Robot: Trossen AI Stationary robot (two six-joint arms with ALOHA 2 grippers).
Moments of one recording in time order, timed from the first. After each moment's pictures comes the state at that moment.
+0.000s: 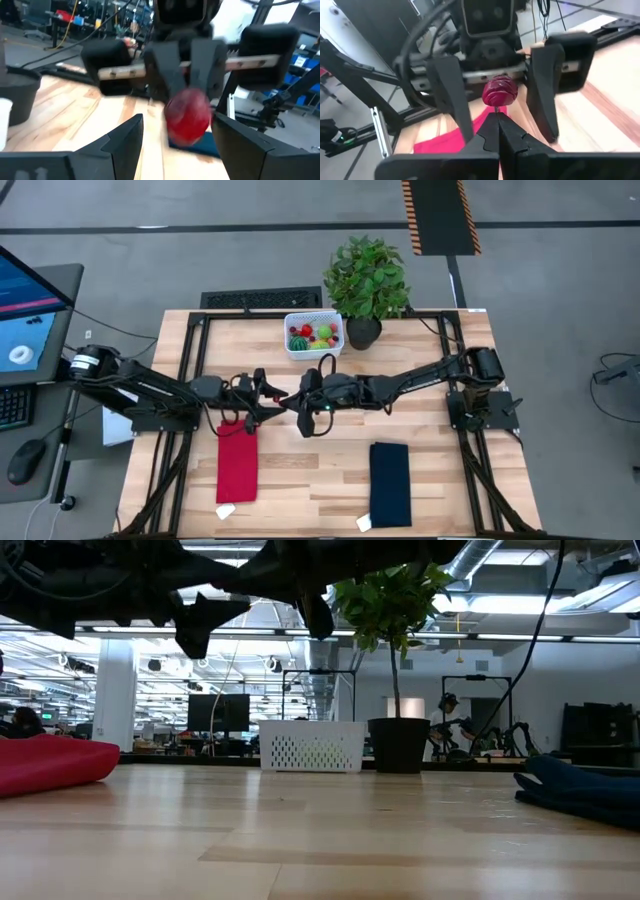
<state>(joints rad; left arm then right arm) -0.09 1.18 0.21 1.05 -0.04 -0.27 0.12 1.88 1.27 0.34 0.08 0.38</state>
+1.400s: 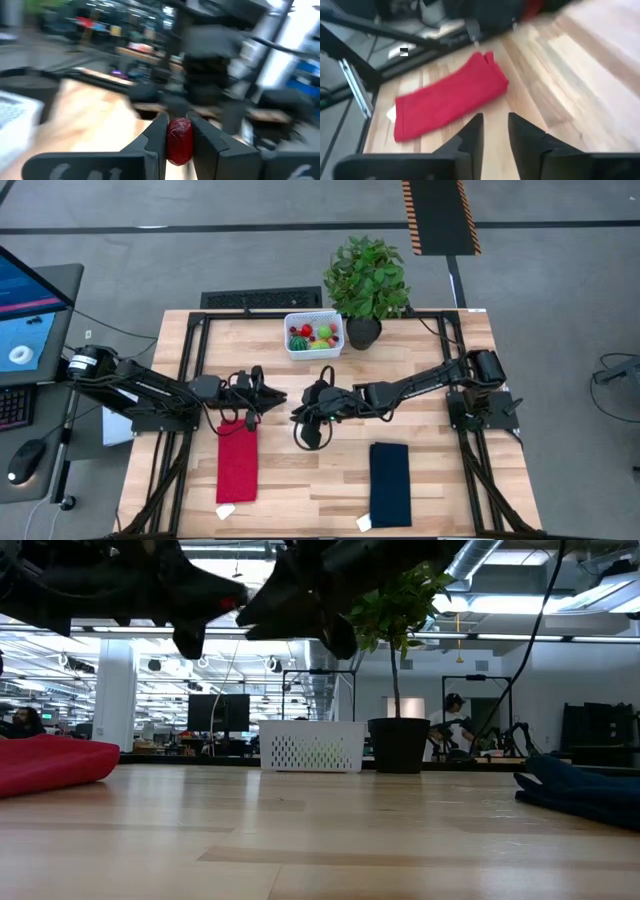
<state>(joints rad) -0.09 1.16 0.21 1.04 -0.12 -0.28 0.17 1.88 1.27 0.09 0.12 0.43</state>
